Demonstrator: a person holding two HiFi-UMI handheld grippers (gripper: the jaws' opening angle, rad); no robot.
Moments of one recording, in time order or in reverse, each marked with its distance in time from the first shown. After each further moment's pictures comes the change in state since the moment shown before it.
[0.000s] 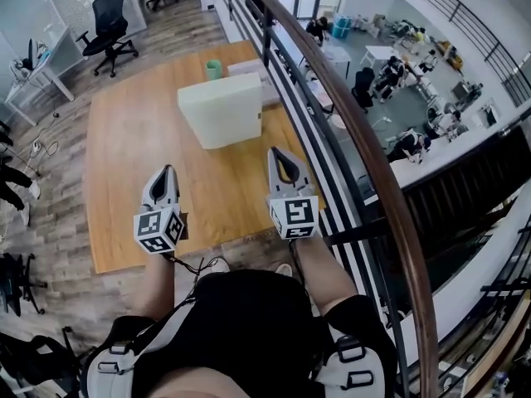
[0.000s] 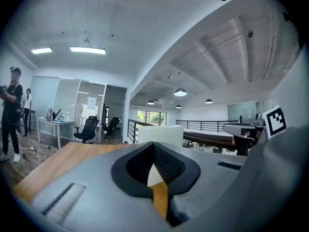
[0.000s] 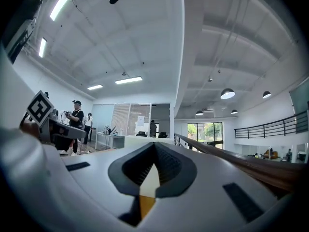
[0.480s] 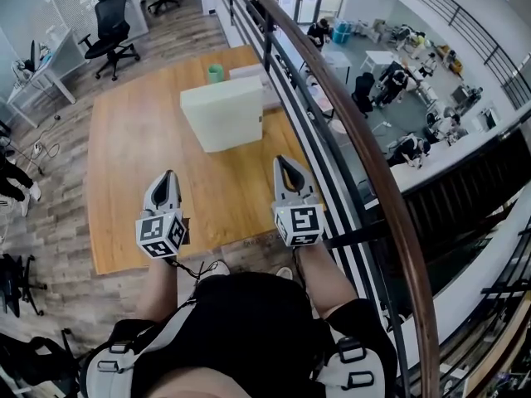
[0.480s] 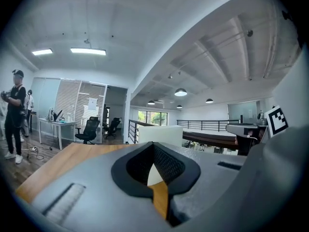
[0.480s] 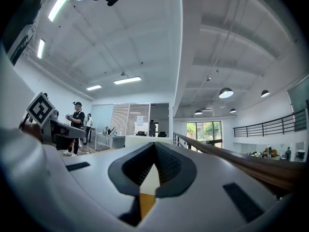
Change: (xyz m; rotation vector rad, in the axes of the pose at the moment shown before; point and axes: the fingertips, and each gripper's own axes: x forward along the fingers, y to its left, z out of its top) left arm -0.010 -0.001 0.001 0.019 -0.004 0.014; right arm -0.016 0.000 -0.001 0.011 0.004 -0.007
